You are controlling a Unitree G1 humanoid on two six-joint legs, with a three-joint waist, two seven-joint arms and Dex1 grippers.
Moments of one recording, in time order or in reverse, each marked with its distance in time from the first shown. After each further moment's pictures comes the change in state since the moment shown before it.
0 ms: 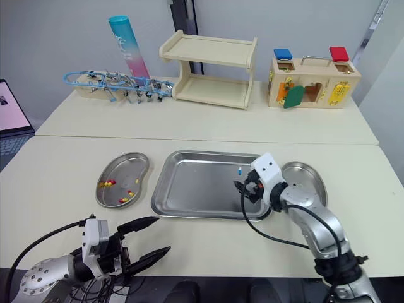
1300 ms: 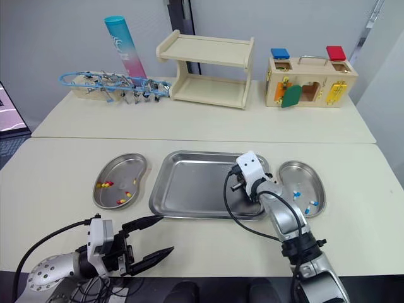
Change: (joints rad) left arm -0.041 0.000 -0.039 0.046 0.022 -0.059 -0.023; right arm -0.096 0.182 0.044 0.279 -0.197 -0.073 -0.089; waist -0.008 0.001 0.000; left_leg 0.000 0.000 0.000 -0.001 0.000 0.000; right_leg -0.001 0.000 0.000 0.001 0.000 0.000
